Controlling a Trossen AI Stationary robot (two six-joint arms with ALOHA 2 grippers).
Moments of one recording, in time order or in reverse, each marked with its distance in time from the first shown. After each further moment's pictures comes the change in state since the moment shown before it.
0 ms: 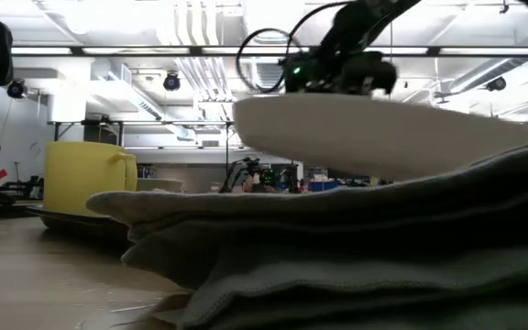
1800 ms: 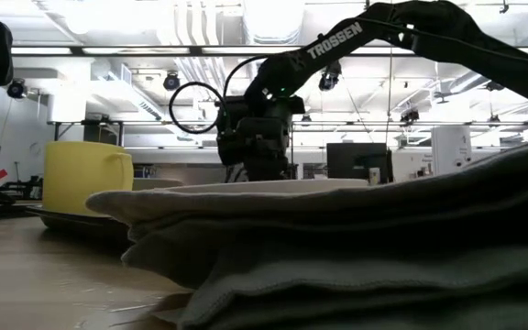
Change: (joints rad) left arm 0.000 0.000 0.000 0.000 0.000 0.000; right arm -0.059 0.538 0.675 -0.081 -0.004 0.037
